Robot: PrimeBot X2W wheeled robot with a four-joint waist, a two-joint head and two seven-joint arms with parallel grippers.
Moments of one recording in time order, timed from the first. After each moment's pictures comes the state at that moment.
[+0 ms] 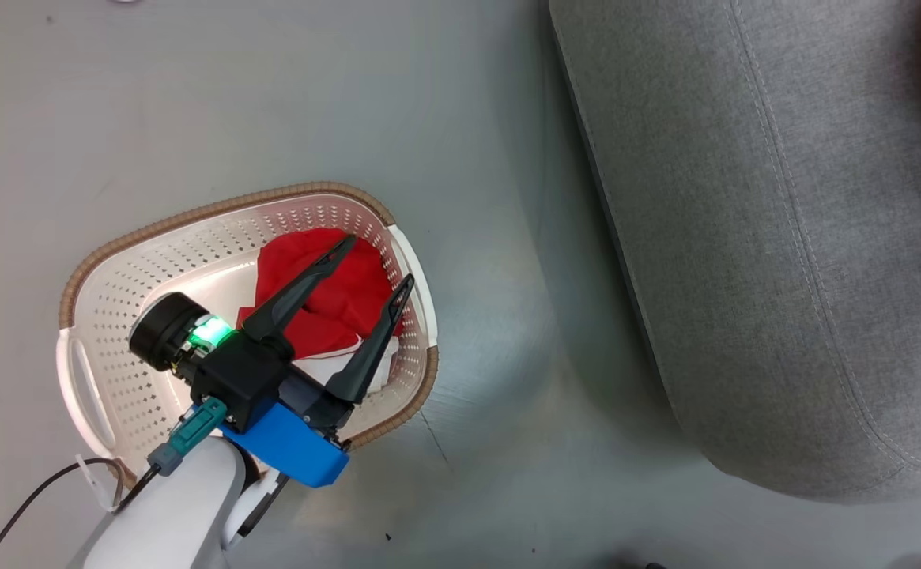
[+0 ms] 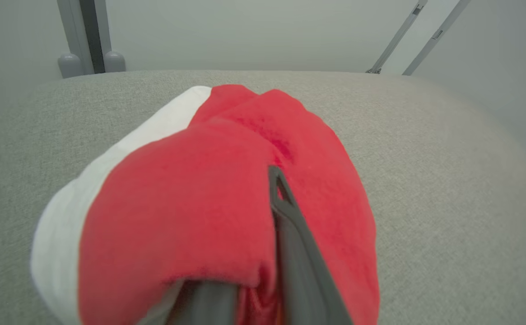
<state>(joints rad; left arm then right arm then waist) -0.50 0.34 -0.58 0.16 -0.28 -0.13 -0.26 -1.00 -0.43 -0.29 1.03 -0.01 0.13 -0.23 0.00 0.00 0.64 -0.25</state>
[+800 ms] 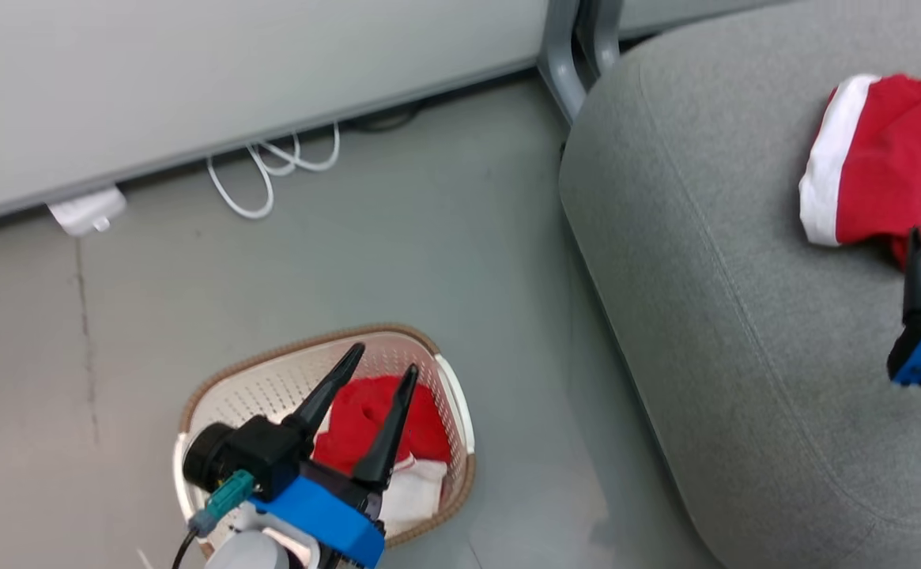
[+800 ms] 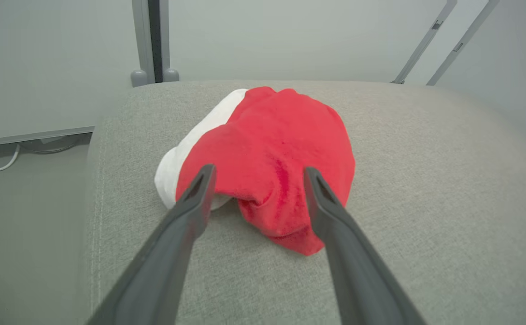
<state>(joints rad) -0.30 0.16 -0.48 0.28 -0.34 -0.13 -0.26 -0.69 -0.38 -0.19 0.99 -0.04 0.13 -0.26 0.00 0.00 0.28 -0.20</state>
